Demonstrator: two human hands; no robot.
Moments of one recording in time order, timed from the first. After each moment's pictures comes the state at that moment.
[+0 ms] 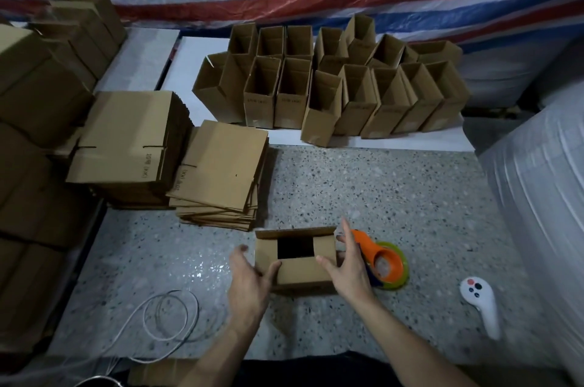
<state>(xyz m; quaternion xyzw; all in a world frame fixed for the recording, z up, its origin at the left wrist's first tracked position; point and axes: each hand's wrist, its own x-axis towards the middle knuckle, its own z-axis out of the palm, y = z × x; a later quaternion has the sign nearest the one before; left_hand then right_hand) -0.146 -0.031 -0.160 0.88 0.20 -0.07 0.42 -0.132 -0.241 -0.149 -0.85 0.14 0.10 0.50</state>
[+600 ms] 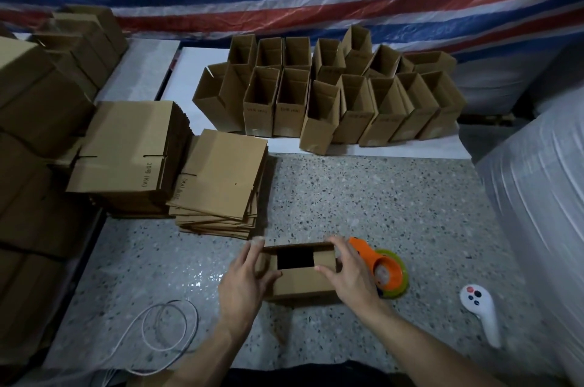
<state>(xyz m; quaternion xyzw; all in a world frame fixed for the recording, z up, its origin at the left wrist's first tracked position) -0.131 -0.016 -0.160 0.97 0.04 -0.04 0.26 -0.126 -0.255 -0.150 -0.92 0.04 0.10 0.37</state>
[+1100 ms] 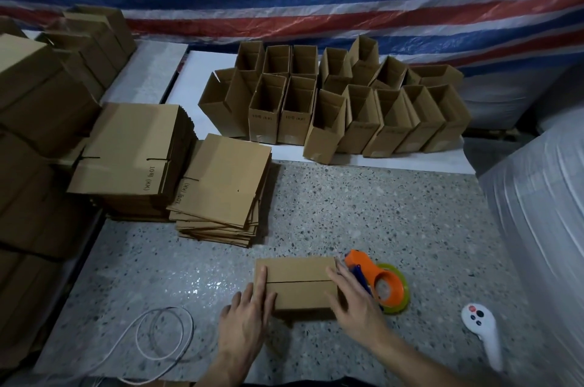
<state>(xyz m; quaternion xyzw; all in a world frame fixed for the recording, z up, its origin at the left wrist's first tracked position) -0.168 -0.020 -0.181 0.98 -0.01 -0.12 0.15 -0.155 -0.277 -0.167 -0.93 -0.04 0.19 0.31</state>
